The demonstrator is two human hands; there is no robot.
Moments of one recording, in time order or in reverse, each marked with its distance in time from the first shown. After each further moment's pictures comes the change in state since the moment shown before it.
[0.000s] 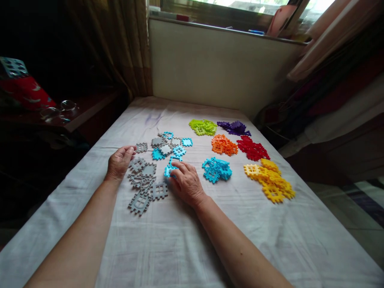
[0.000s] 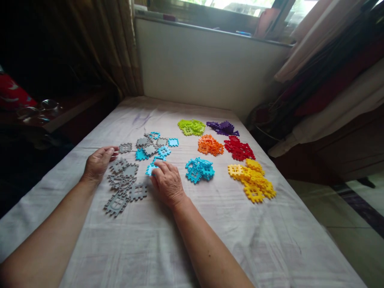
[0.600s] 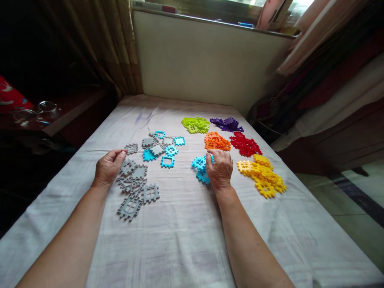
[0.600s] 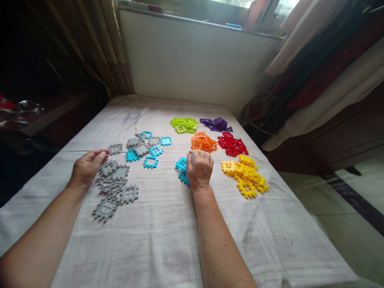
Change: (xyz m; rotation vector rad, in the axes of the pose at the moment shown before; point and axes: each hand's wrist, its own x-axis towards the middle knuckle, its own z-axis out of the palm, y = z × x) left_hand 0.006 -0.017 -0.005 0.209 -0.025 0.062; right_hand -0.016 0.088 -0.053 -0.314 0.347 0.488
